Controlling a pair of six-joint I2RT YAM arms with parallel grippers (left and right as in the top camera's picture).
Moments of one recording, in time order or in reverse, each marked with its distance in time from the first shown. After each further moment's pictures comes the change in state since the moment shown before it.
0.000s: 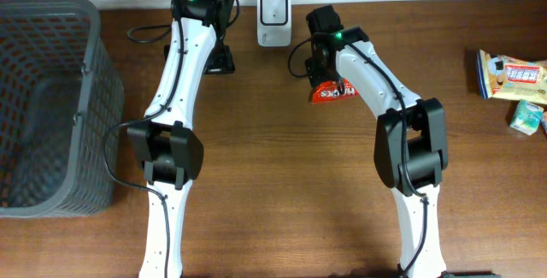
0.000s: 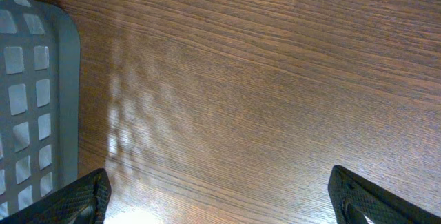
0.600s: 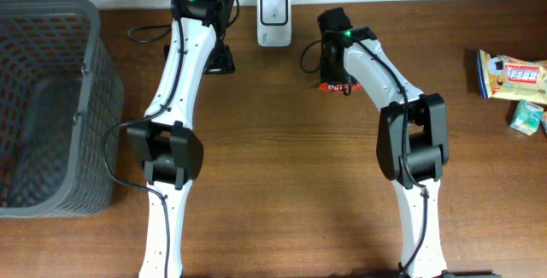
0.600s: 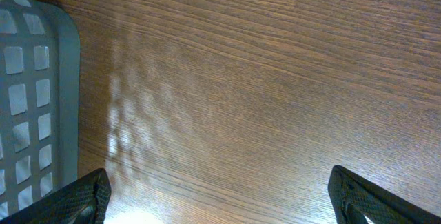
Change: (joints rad) left arm 0.000 0.000 0.000 0.000 0.000 0.000; right arm -0.053 0.056 0.033 -0.041 -0.004 0.182
